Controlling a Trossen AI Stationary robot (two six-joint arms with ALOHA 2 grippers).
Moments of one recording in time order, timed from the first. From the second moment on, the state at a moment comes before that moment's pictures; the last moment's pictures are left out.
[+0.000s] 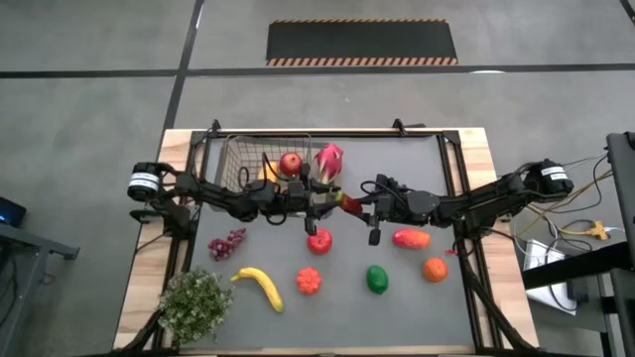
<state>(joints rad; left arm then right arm) 0.01 1.65 0.78 1.13 -0.08 0.01 0.09 1.33 0.47 0.82 0.23 -0.16</state>
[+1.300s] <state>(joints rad) 0.04 1.17 0.78 0.30 -0.97 0.16 0.09 1.26 0.47 0.76 0.43 -0.08</state>
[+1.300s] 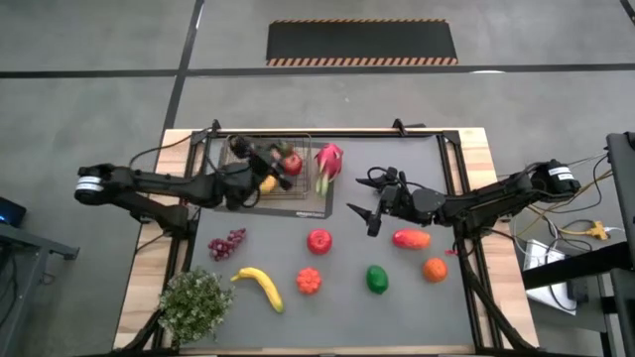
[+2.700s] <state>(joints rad) 0.37 1.32 0.78 -0.41 -0.99 -0.75 0.09 1.27 0.47 0.74 0.43 -0.08</state>
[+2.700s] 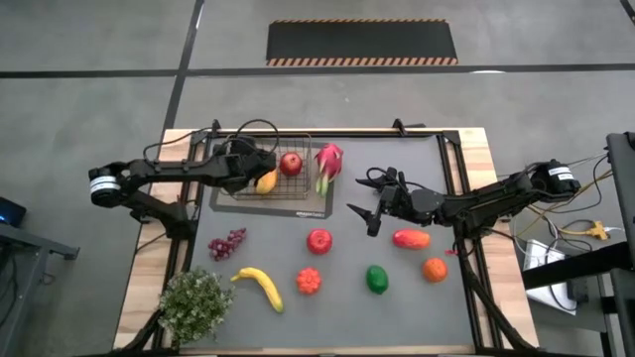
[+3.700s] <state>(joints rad) 0.40 1.29 0.78 -0.41 -1.09 -0.59 0.09 1.27 0.47 0.73 0.43 -0.06</state>
